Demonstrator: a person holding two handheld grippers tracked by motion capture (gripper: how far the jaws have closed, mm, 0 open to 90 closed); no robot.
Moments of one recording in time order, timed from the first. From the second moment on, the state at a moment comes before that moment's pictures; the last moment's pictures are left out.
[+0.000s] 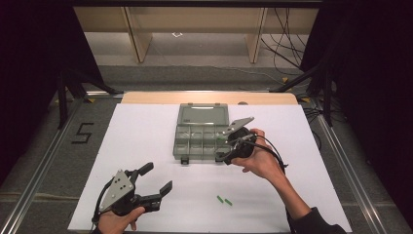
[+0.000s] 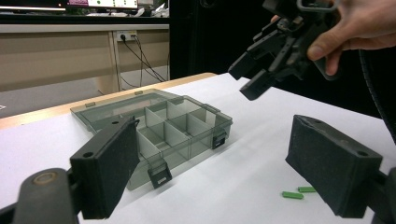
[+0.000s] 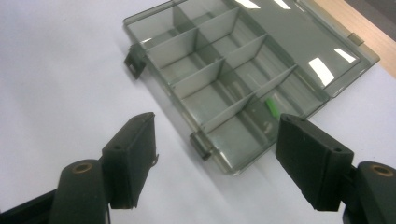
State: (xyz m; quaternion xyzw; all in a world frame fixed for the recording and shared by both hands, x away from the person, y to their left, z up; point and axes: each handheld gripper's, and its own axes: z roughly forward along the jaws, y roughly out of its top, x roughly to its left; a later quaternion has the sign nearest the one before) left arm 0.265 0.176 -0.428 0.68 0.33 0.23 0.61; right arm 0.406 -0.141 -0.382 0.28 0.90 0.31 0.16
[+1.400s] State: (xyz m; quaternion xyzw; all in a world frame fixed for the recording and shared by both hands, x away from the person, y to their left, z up) left arm 0.264 0.177 -0.426 0.68 0.33 0.24 0.62; right arm 0.338 -0.148 -0.430 0.23 0.94 0.22 0.08
